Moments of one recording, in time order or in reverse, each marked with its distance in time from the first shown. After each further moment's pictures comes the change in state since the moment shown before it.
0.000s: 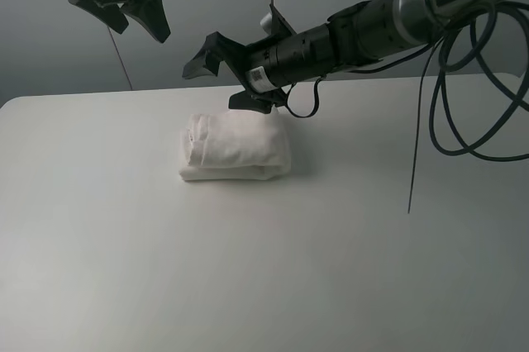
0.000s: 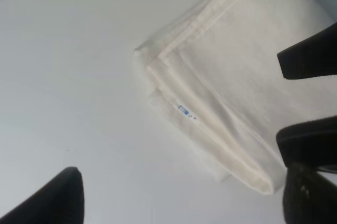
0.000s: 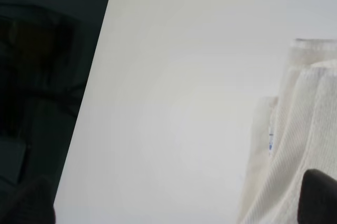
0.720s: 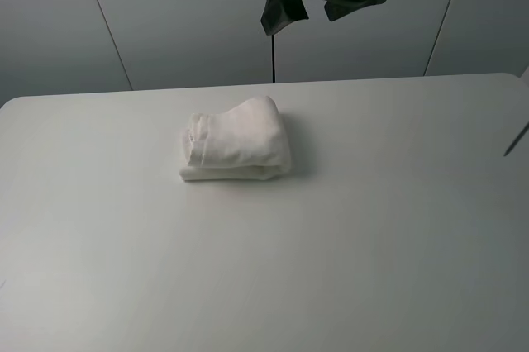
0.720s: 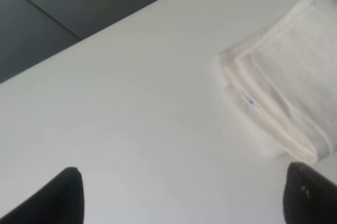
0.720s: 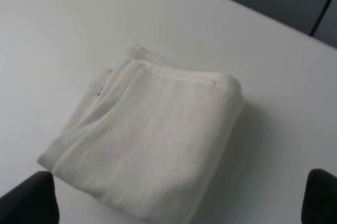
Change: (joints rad) left arm 0.000 -0.347 0.132 0.207 0.015 -0.106; right arm 0.000 -0.539 0.010 -1.403 0.063 0.757
